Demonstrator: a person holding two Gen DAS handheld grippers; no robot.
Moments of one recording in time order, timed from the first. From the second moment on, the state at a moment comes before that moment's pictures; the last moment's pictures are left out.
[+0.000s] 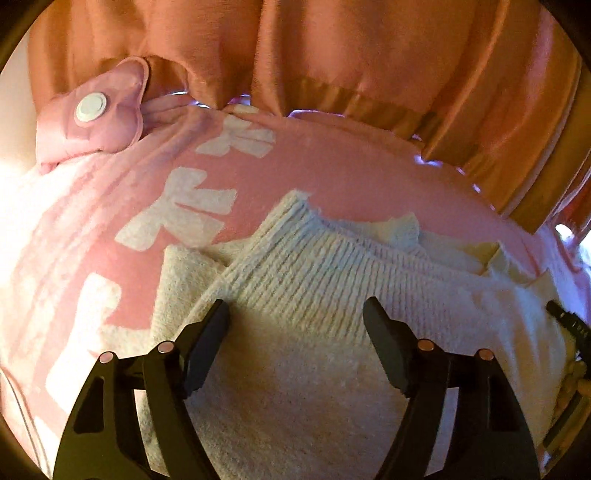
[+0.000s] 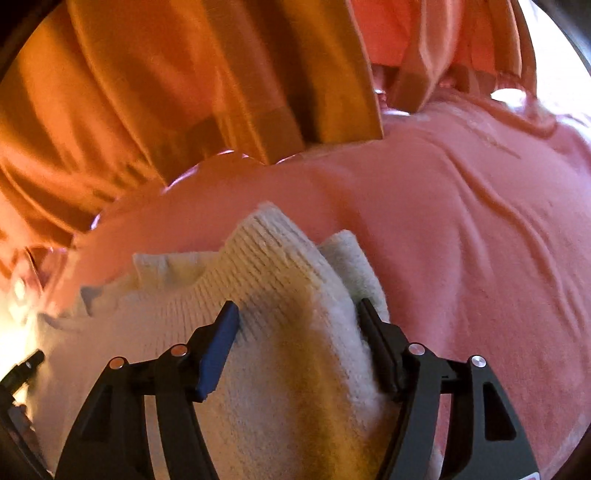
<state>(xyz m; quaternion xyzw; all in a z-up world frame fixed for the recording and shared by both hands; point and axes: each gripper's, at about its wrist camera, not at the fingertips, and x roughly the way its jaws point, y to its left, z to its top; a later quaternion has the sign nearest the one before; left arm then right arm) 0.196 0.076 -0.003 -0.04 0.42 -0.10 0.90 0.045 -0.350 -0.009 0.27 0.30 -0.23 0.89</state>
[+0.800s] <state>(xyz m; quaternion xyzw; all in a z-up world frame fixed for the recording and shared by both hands) 0.205 0.091 0.027 -0.09 0.39 -0.10 0.91 0.056 -0.345 0.022 0.29 0.25 -0.21 0.90</state>
